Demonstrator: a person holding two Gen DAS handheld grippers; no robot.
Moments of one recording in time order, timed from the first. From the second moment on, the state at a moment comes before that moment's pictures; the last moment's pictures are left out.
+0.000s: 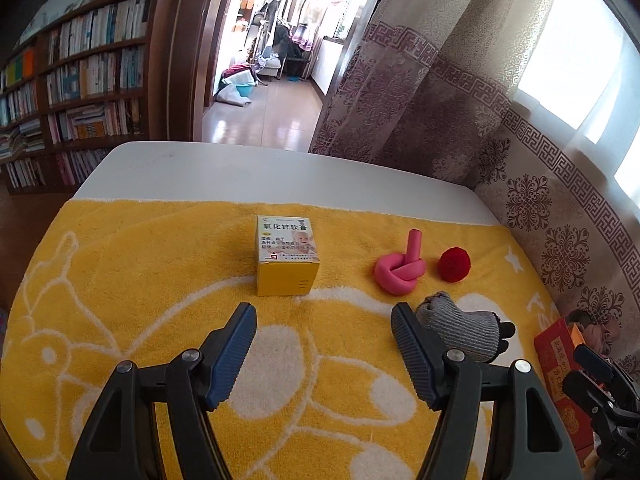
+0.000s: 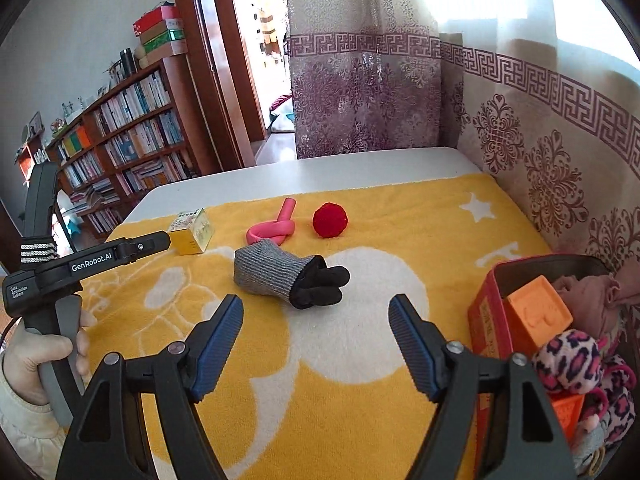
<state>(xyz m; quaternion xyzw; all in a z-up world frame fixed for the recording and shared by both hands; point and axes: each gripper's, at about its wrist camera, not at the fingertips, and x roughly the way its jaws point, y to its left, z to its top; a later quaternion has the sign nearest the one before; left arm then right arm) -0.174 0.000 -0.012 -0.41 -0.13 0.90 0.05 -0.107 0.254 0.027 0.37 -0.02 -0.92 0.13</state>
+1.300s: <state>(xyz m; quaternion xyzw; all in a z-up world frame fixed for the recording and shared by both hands) -0.250 -0.011 -0.060 -0.42 -0.14 0.89 0.05 -0.203 0.193 -0.038 0.42 0.04 -0.90 0.15</state>
